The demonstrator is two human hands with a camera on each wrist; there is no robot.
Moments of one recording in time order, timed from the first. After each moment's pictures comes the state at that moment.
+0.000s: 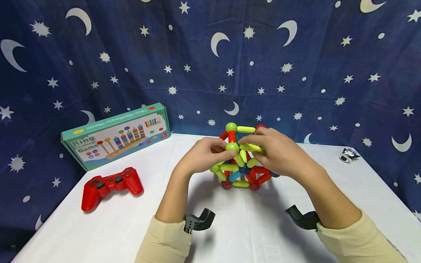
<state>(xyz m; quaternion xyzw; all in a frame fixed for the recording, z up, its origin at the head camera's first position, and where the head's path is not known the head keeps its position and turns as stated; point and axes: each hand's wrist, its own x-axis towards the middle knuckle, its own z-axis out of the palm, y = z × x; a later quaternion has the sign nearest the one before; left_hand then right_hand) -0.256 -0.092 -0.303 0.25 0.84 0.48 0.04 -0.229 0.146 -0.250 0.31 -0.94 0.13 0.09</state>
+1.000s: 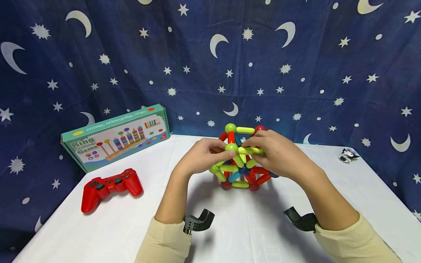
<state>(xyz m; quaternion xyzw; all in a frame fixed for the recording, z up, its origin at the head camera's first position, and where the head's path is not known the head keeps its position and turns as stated) -0.258 -0.092 -0.303 0.25 0.84 0.48 0.04 -0.229 0.150 -0.254 0.32 -0.93 0.13 0.10</state>
